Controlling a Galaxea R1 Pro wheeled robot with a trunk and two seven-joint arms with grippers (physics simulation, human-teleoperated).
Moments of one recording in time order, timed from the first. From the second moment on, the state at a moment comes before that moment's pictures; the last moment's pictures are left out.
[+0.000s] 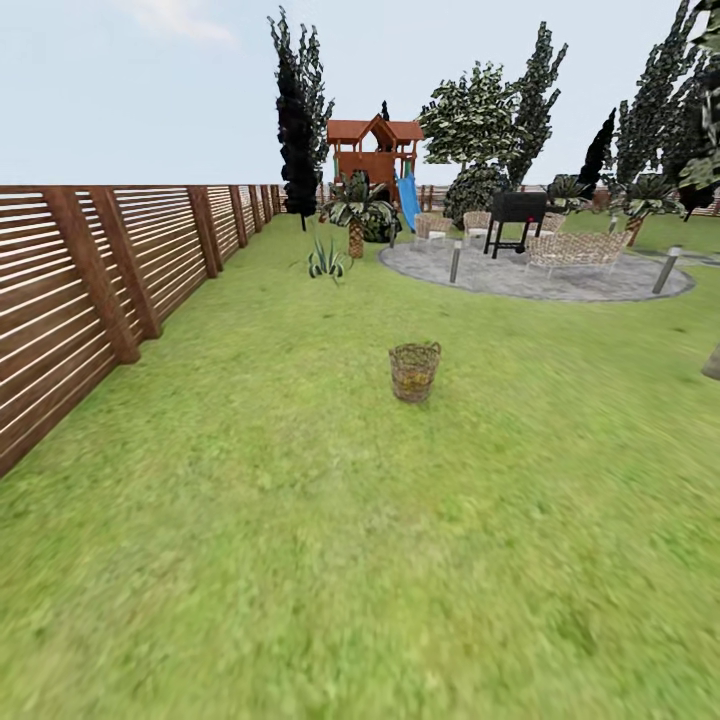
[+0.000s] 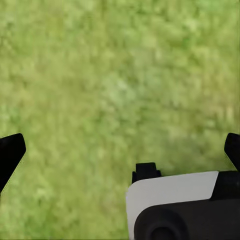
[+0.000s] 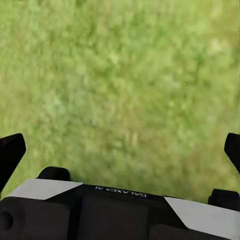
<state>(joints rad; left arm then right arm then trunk) -0.23 0.05 -0.13 -0.14 0.02 -0.22 0.05 -0.12 0.12 0.06 -0.57 -0.08 0.09 0.15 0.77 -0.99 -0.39</state>
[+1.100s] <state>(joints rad) -0.23 0.05 -0.14 -0.14 0.02 -0.22 0.05 -0.12 0.11 0.05 -0.57 -0.08 0.09 0.15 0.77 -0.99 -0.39</state>
